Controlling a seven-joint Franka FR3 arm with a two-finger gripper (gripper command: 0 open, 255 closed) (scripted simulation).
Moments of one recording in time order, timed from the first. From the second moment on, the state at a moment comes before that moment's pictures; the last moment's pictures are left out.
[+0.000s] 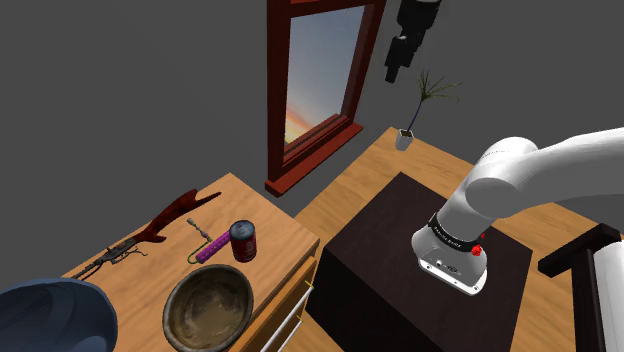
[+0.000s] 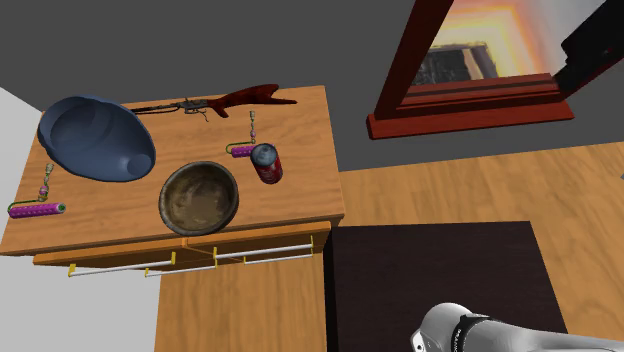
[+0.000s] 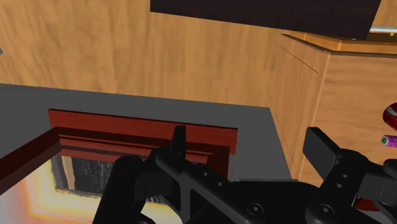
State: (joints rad) arm -0.02 -0.76 0.07 -2.34 -0.10 1.59 -0.08
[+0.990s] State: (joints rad) arm 0.07 -0.61 0.27 -2.50 0.04 1.89 0.15
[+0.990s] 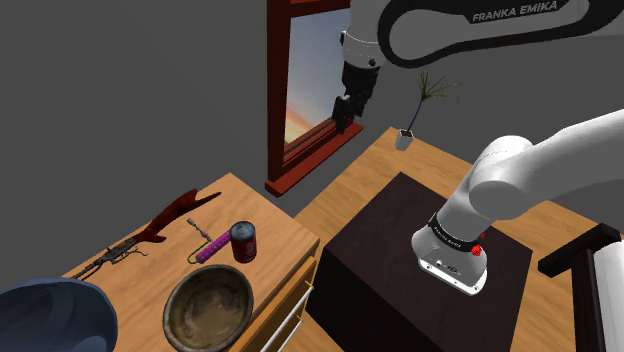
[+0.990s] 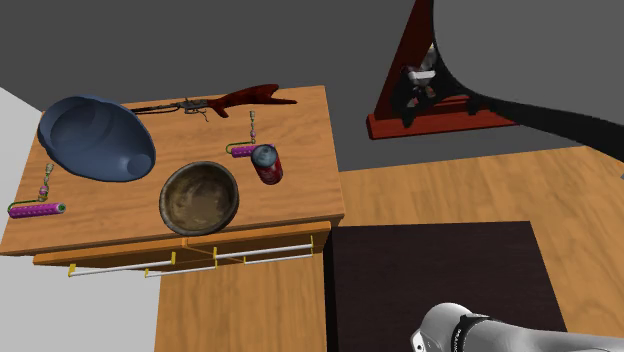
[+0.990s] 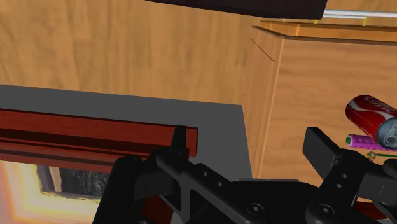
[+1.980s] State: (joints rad) arm 0.11 -0.18 0.51 -2.43 0.04 2.26 0.45
